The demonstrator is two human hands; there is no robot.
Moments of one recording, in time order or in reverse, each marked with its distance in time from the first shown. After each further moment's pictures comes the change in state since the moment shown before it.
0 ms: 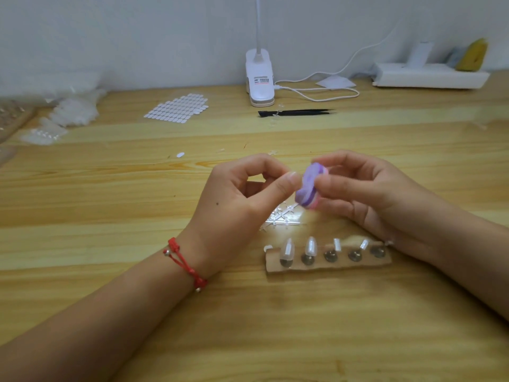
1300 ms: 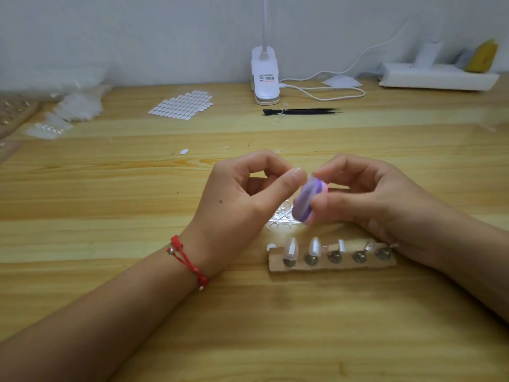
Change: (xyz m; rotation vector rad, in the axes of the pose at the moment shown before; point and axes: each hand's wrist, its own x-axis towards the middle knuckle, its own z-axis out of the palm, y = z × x) left_hand 0.000 -0.003 0.000 0.048 0.053 0.021; right_hand -0.002 0.000 0.001 -0.138 -0.059 -0.006
